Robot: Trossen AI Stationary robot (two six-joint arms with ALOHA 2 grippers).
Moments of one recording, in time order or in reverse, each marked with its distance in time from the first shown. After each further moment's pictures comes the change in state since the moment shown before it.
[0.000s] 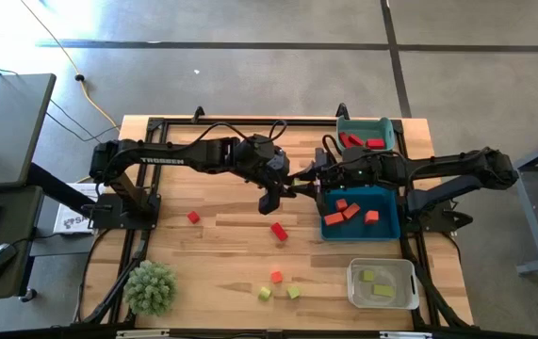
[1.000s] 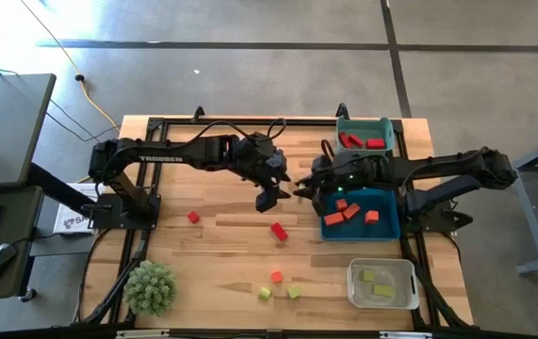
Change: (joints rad) left arm 0.022 -0.004 0.004 -0.102 0.001 -0.016; right arm 0.000 0.010 -0.007 -0.196 0.044 0.185
